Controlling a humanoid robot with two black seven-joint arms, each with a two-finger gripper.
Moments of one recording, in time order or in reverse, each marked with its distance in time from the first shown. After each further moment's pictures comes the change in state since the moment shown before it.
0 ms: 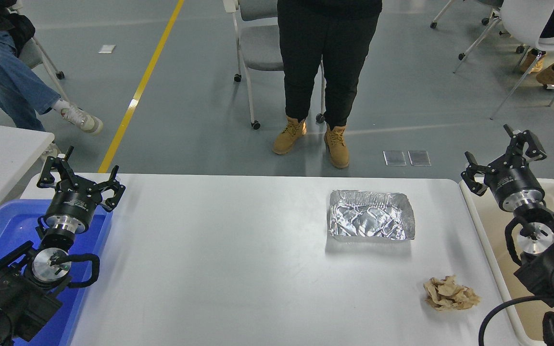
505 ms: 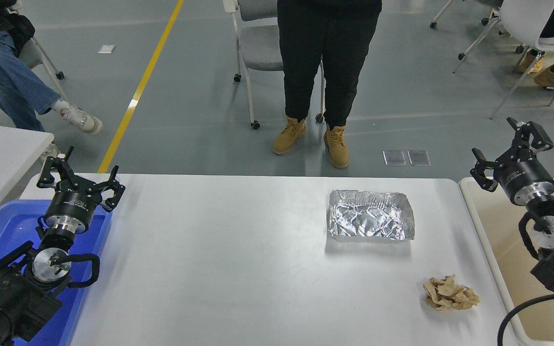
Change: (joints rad) left arm 0.000 0.000 0.000 0.000 0.000 0.000 0.000; right arm 0.065 -0.072 -0.418 -0.004 -0.016 -0.002 -0.002
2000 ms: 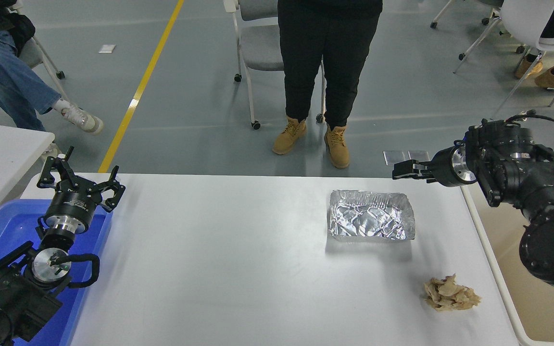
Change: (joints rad) left arm 0.000 0.000 0.000 0.000 0.000 0.000 0.000; right arm 0.140 0.192 -1.123 0.007 -0.705 -0.035 0.174
